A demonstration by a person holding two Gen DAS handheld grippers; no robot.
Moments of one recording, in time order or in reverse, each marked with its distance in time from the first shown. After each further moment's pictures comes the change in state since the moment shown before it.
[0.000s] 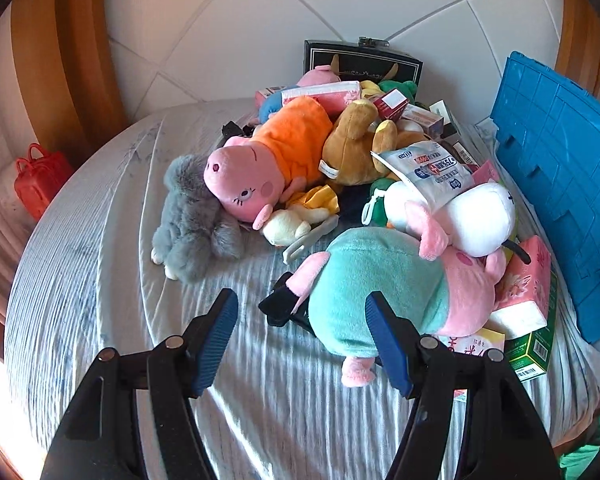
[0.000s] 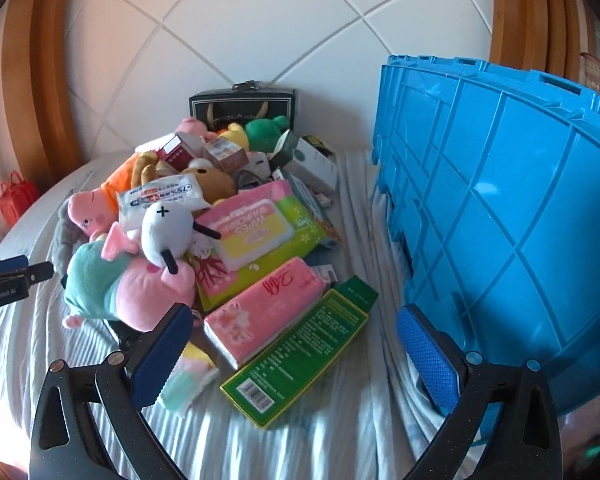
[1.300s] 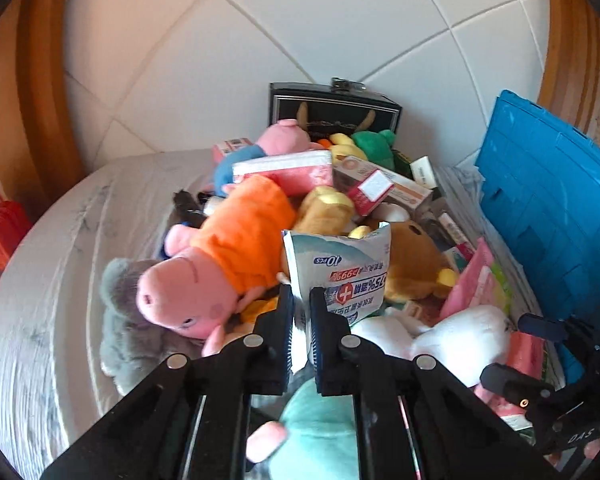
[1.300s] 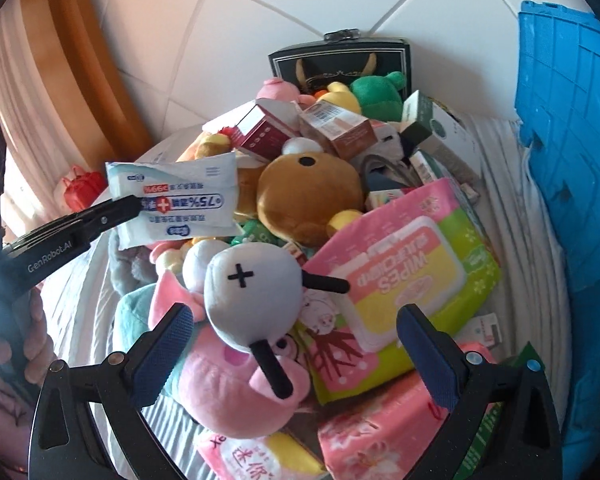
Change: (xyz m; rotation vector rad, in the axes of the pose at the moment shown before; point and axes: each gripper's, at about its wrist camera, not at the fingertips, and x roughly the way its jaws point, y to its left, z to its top) left arm 0.041 -0.011 0.086 0.017 -0.130 -0.085; right arm 0.127 0.068 0.062 -0.011 0.170 0.387
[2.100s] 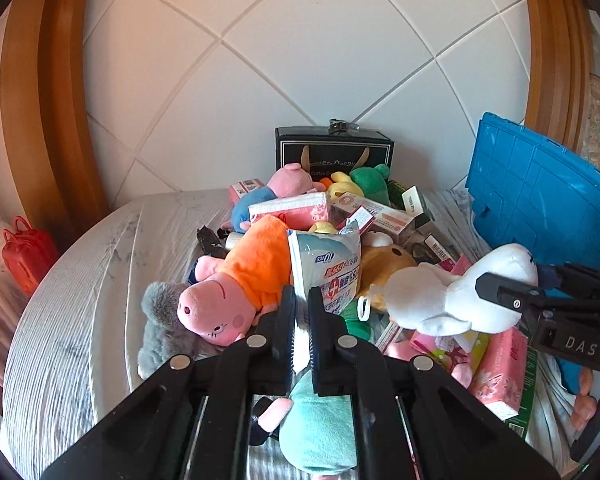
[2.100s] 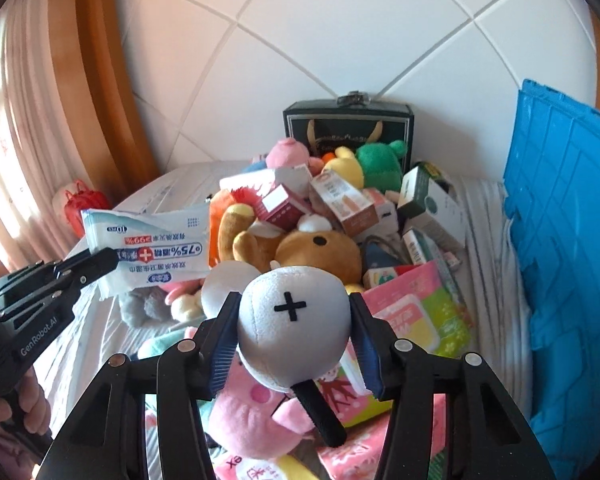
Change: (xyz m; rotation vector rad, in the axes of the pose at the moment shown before) left arm -0.071 -0.019 -0.003 0.045 -0.134 0.028; right arm -0.061 0.026 0.032 -0.075 -0.163 -0.075
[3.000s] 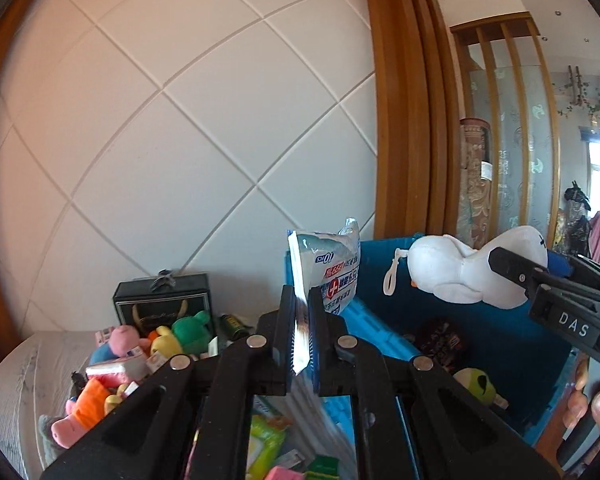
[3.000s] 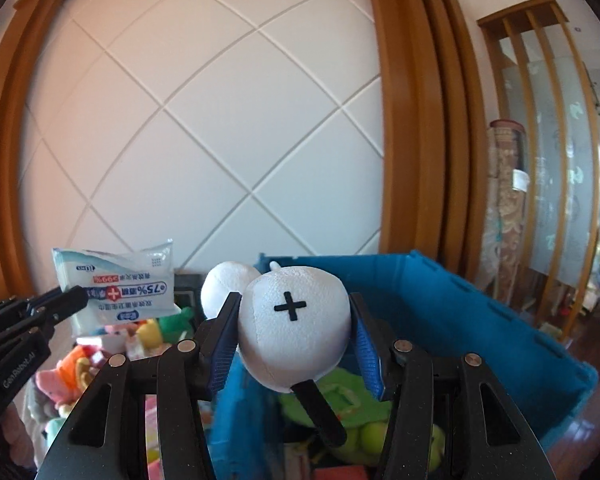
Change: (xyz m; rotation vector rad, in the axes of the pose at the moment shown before) left arm -0.123 -0.258 0.106 0.162 -0.353 -0.350; right arm -0.291 -0.158 0.030 0.124 -0.485 -0.535
